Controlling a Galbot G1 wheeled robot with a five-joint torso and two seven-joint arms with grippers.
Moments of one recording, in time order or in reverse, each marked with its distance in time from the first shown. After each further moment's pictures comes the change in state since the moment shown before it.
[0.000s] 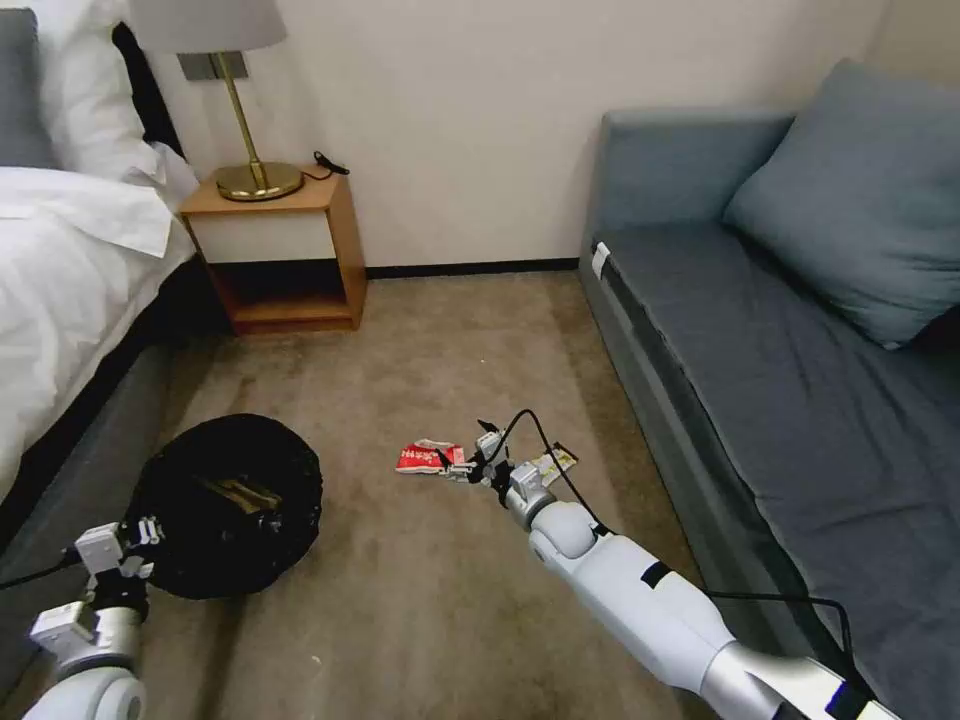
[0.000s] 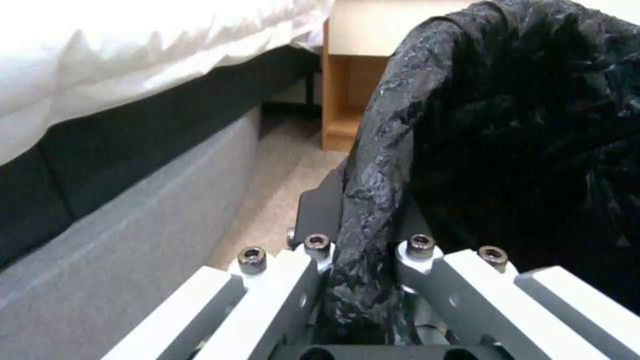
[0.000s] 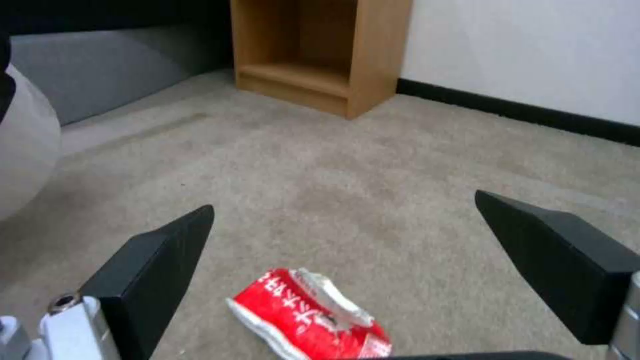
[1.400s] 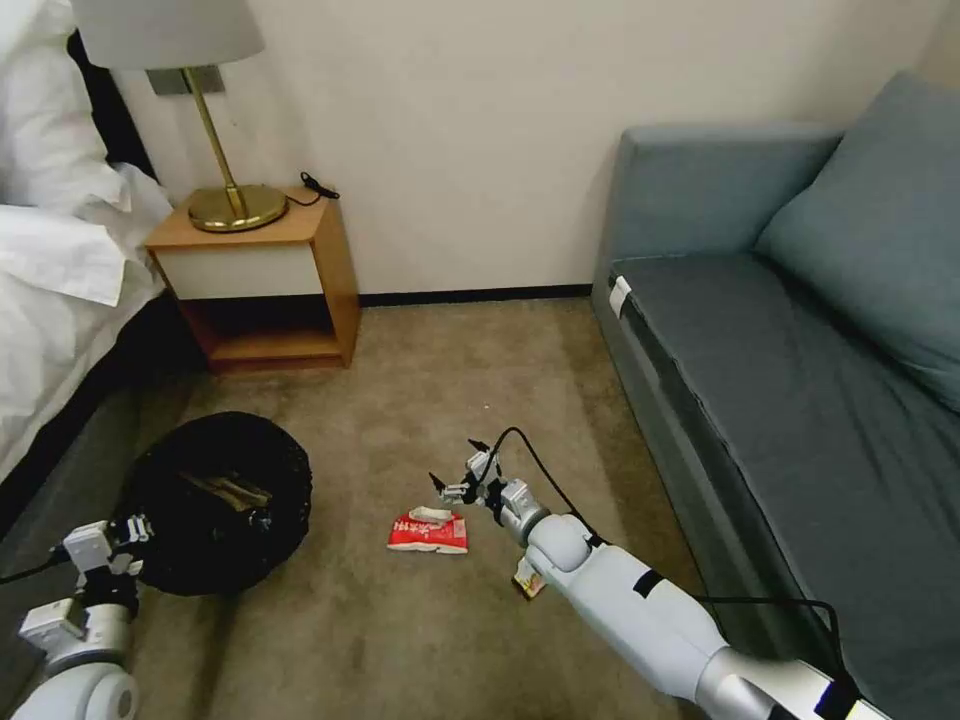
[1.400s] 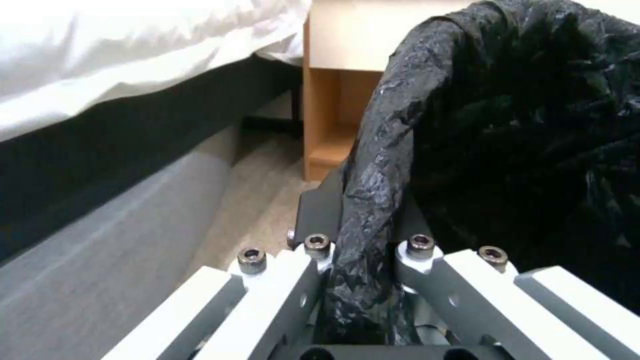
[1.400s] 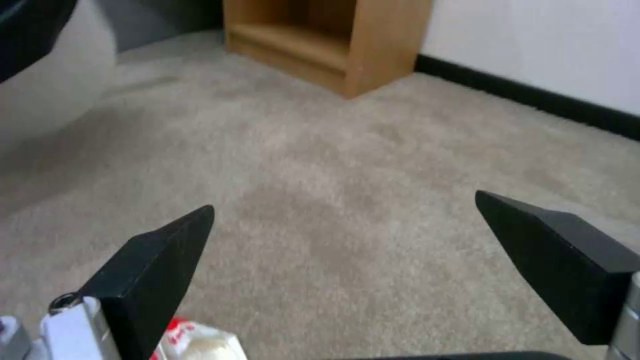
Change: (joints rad) left arm -0.025 0.014 -0.003 0.033 -0.021 -0.005 0.006; right arm -0.006 0.003 -0.047 -0.053 -0.064 -0.010 -0.073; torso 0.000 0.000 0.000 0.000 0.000
